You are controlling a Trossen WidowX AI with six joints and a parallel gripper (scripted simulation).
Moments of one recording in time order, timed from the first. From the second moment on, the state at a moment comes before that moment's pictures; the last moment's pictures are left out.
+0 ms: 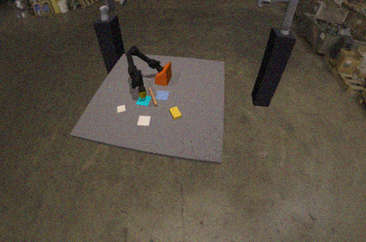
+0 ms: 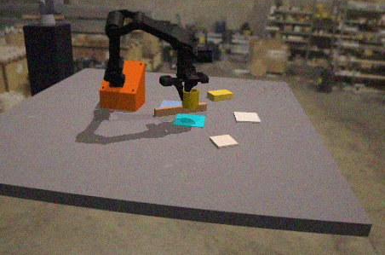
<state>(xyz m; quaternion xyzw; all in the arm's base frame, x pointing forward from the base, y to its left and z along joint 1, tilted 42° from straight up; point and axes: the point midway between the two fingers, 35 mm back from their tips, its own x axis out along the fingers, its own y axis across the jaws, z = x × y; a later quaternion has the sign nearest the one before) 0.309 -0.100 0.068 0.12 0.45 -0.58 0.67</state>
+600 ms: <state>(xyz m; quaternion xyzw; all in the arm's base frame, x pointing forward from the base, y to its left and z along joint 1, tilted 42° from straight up) 0.309 -0.119 0.050 0.12 0.45 -0.58 0.67</state>
